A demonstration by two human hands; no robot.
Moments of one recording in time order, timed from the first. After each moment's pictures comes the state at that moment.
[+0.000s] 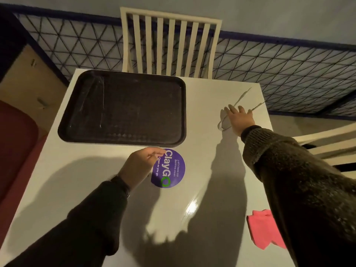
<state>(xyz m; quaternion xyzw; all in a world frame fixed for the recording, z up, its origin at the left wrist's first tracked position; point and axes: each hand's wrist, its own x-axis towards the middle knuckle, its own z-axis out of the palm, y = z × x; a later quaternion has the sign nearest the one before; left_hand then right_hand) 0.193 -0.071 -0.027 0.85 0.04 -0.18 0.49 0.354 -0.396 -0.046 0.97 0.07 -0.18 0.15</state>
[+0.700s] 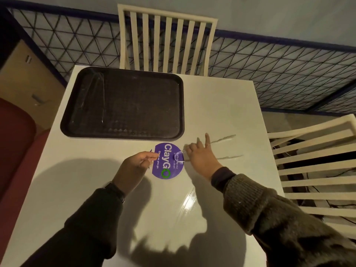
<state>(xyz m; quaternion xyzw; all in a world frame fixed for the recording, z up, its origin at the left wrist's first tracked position) 0.160 -0.054 -0.033 0.83 0.08 -0.18 0.52 0.211 -0.281 -0.049 0.94 0.23 -0.20 0.13</state>
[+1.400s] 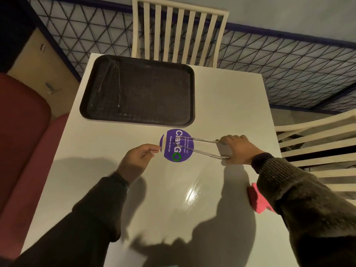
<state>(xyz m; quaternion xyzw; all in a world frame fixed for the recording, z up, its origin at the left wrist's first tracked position) 0.115 -0.023 -0.017 0.80 0.06 -0.17 0.57 0.196 -0.373 -0.029 0.95 0.17 -0.27 -0.02</state>
